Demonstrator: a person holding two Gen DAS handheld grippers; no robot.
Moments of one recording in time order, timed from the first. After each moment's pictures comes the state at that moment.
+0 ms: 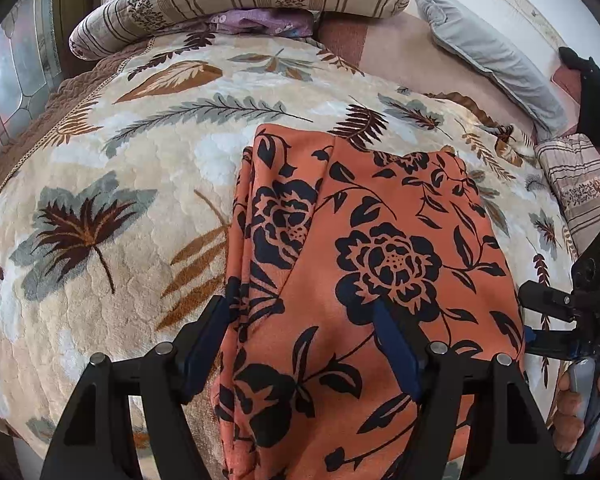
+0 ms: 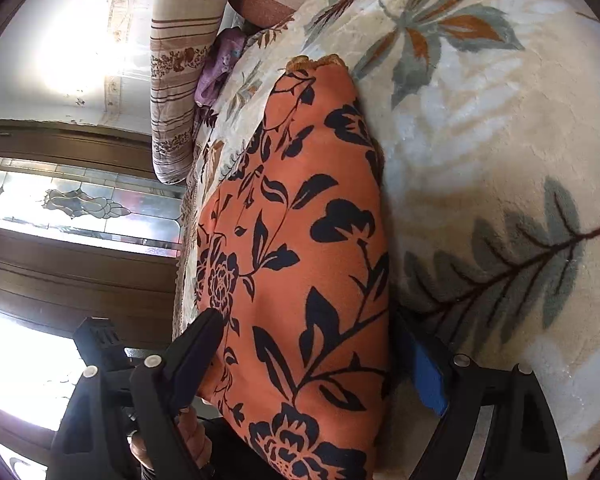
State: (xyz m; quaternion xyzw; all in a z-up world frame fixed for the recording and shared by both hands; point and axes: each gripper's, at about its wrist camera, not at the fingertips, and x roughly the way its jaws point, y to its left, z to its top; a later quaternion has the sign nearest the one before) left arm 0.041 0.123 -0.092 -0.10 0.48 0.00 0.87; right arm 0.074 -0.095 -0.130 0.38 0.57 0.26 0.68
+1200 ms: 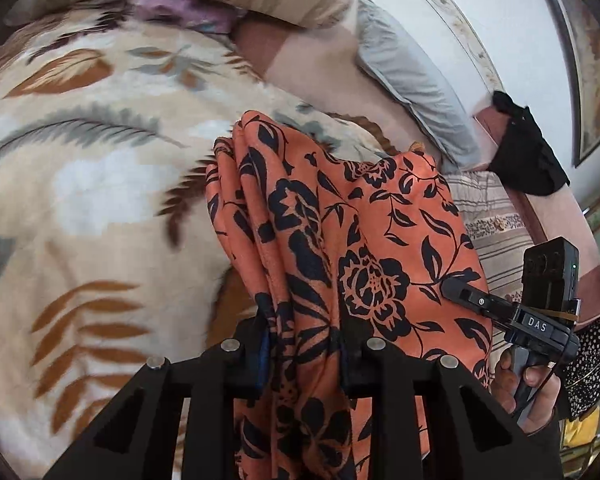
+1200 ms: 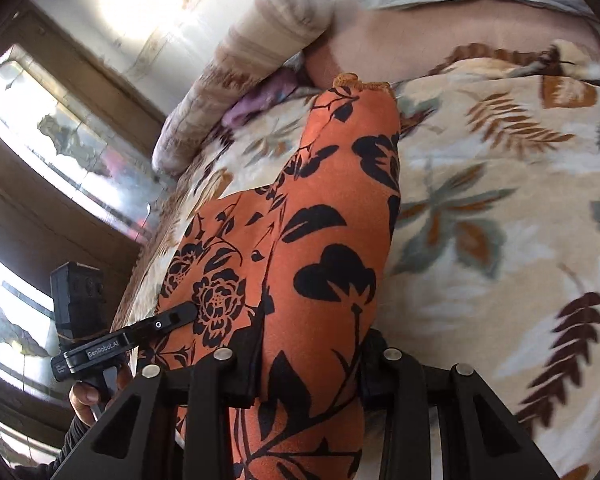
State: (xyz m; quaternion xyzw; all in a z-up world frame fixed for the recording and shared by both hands) left arm 0.088 0.113 -0.064 -0.24 0.47 -0.18 0.83; right arm 0.128 -0.129 -0.032 0.20 0.51 0.25 0.80
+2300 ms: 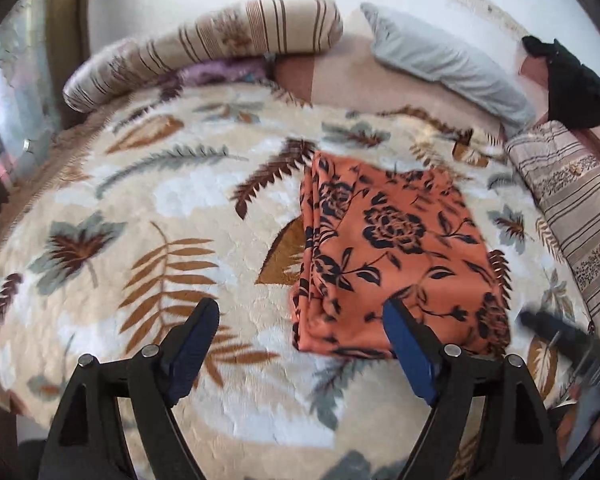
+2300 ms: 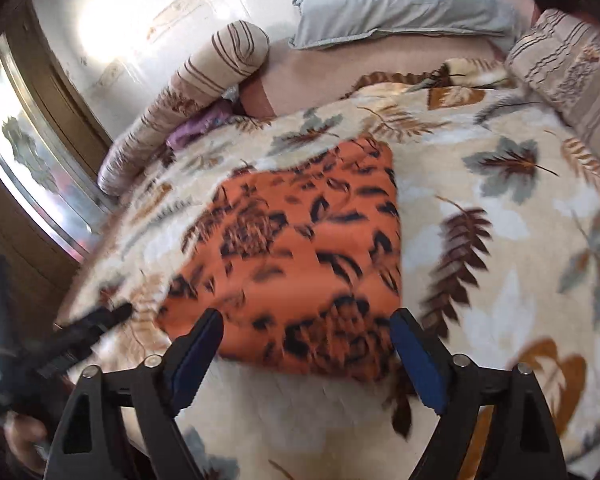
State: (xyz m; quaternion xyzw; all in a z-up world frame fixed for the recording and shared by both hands) left arm -0.046 0.085 -0.035 -0.05 0.42 0.01 0.90; right arm -0.008 -0.155 -0.031 0.15 0.46 0.10 0.87
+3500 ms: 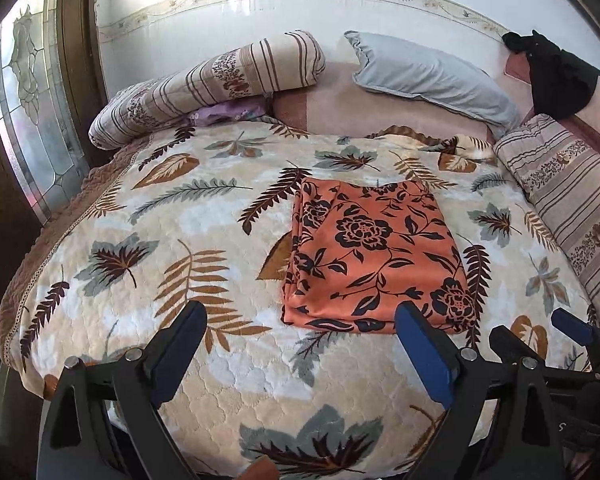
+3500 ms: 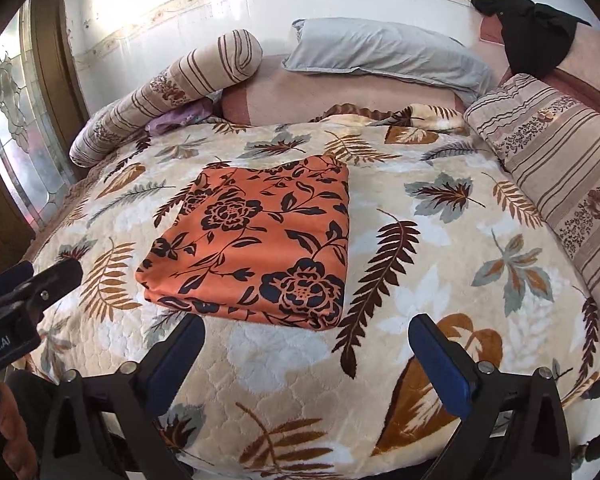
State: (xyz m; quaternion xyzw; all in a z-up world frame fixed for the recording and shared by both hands) left arm -0.100 0.039 0.008 -0.01 0.39 0.03 0.92; right arm -0.066 -0.142 0.009 0.04 0.44 0.03 0.90
